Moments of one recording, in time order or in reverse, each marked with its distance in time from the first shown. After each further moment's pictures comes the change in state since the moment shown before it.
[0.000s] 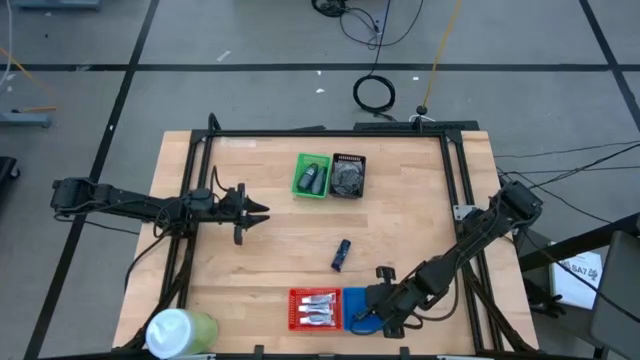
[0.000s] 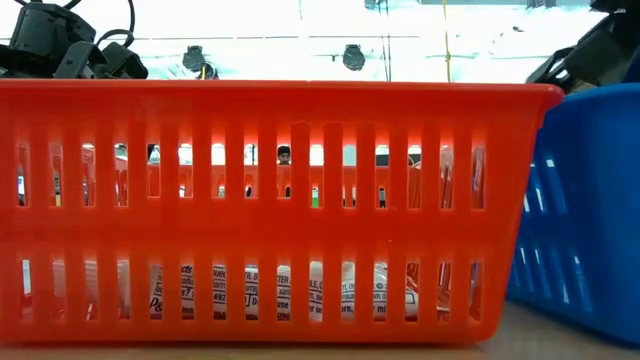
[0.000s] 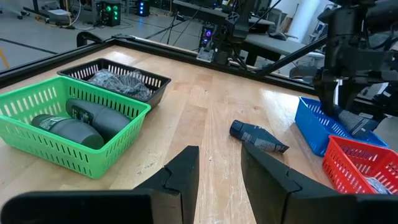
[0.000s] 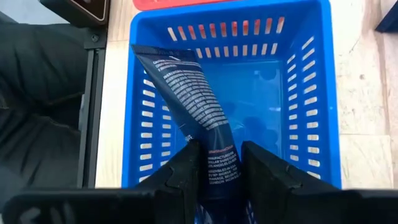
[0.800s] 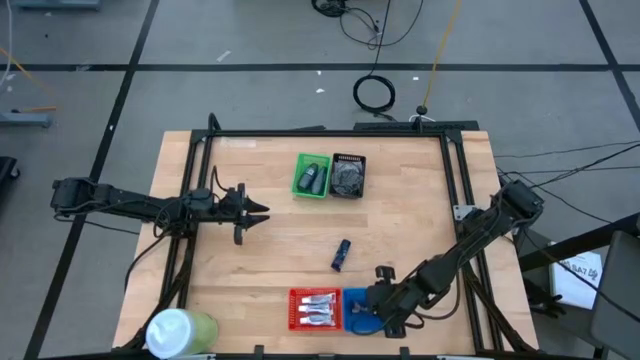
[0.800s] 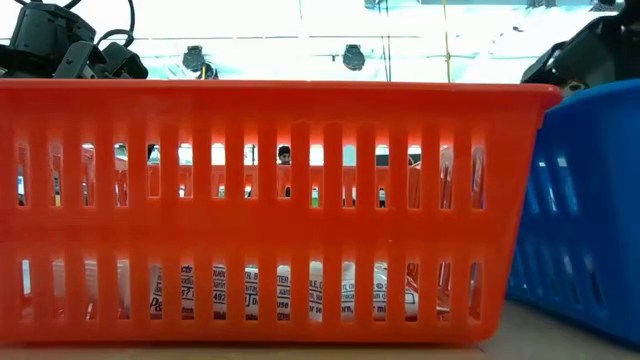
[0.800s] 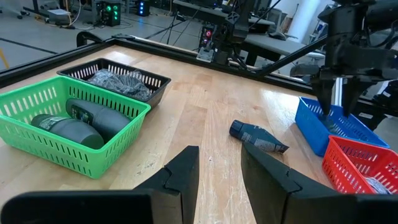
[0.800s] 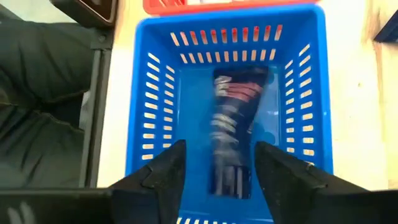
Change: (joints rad) left arm 0.000 0.000 0.000 0.000 0.000 -0.001; right arm 0.000 -0.010 -0.001 0.000 0.000 -0.031
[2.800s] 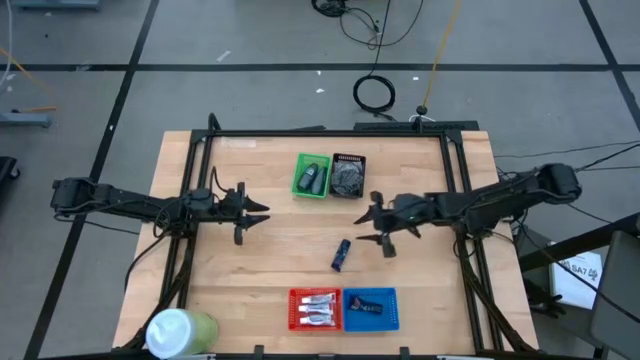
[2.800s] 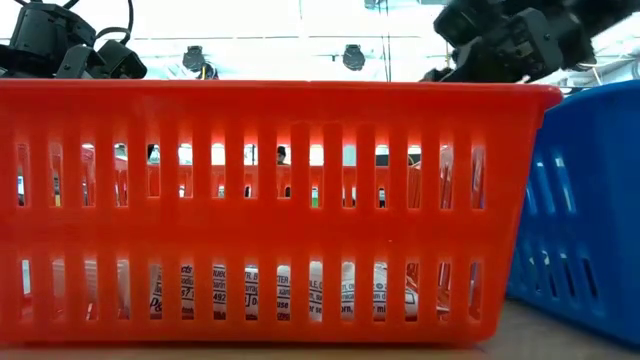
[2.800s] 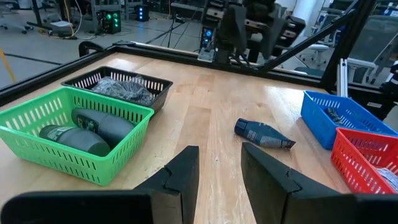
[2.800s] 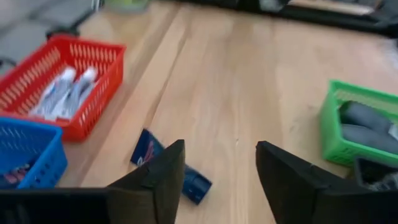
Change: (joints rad) left arm 0.000 0.000 0.000 0.001 -0.005 0.073; right arm -0.605 -0.488 -0.530 0.620 -0.157 -0.756
